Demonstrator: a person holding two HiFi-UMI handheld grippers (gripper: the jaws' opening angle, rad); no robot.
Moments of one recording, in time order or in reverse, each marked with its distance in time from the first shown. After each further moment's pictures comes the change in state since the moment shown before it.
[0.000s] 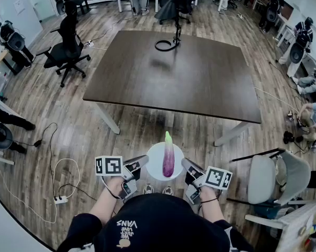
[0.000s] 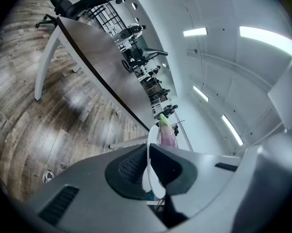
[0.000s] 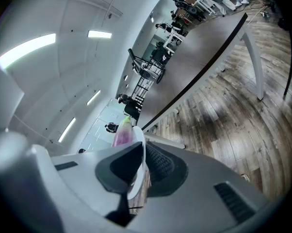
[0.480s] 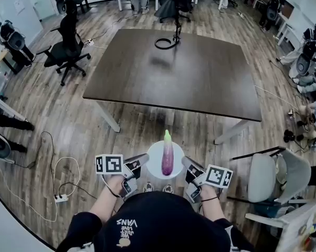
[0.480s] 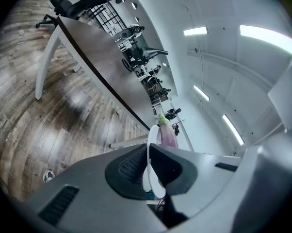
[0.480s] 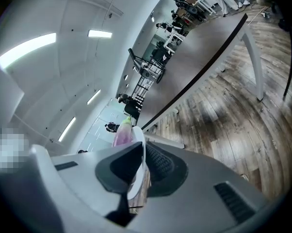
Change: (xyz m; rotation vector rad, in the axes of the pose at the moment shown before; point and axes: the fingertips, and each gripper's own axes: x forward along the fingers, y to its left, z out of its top) left arm 0.001 -0.001 -0.004 0.001 0.004 0.007; right arm -0.002 0.005 -0.001 0.008 -0.002 0.028
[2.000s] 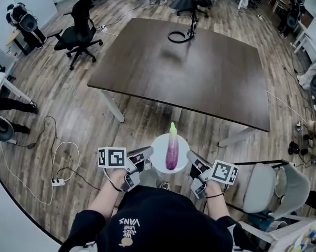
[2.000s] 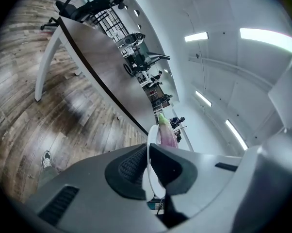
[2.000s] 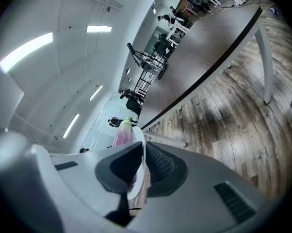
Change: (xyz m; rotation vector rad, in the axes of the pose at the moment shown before) left arm 0.036 0.005 0.020 -0.018 -0.079 0.019; right arm 0.017 -0.027 0.046 -0.029 0.091 0.019
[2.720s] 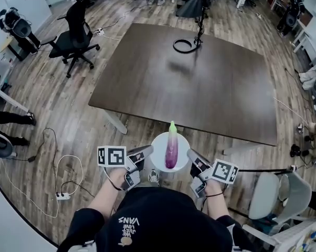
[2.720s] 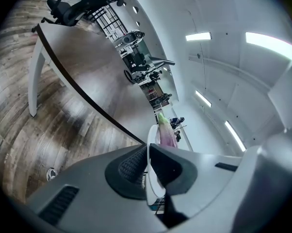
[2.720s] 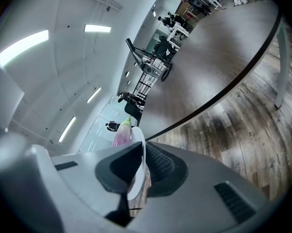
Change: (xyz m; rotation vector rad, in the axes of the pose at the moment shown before) left arm 0.000 0.046 0.139 0.014 0.039 -0.018; right arm 0.126 0.028 0.067 0.026 -0.047 0.005
